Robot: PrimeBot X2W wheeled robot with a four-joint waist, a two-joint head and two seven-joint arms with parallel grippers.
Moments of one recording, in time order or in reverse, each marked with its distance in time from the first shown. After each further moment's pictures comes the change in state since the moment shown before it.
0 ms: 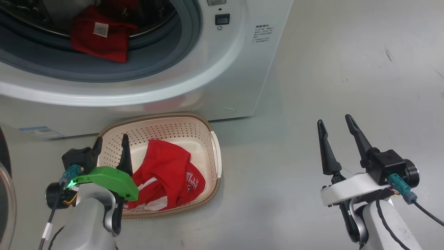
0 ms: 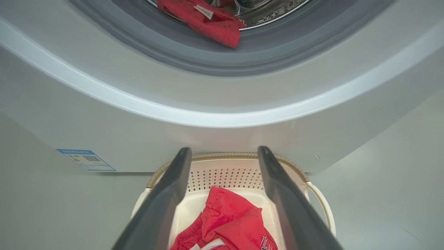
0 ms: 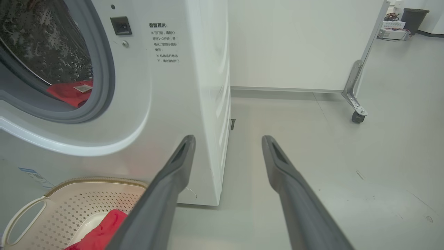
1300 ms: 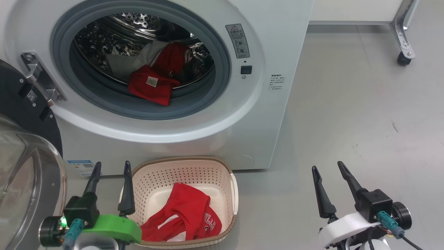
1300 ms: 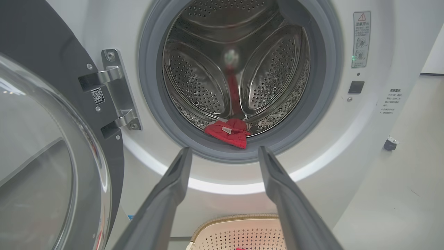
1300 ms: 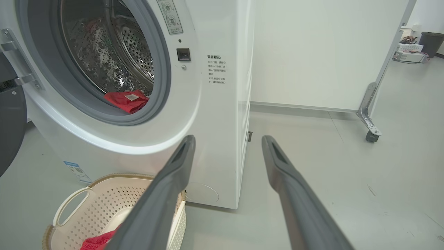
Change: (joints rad) left arm 0.374 0.016 0.020 -0.535 0.137 0.076 -0.003; right arm 0.178 0.001 0.032 0.031 -0.002 -0.016 0.000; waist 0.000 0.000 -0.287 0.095
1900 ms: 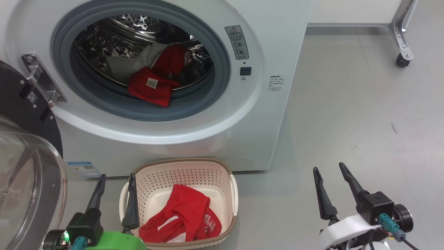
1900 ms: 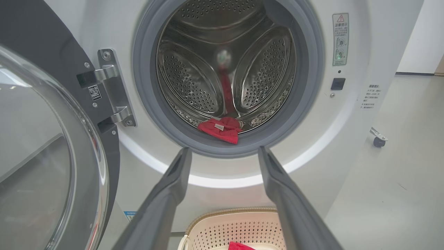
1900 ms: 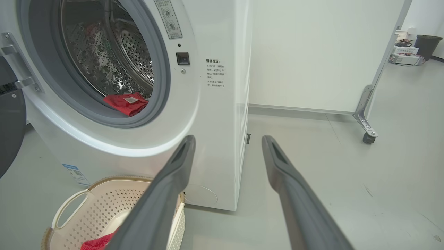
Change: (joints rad) left arm 0.098 0.000 -0.017 -0.102 0.012 0.010 0.000; right arm 0.016 0.000 0.000 -0.021 0.000 -0.010 0.000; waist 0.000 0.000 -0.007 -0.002
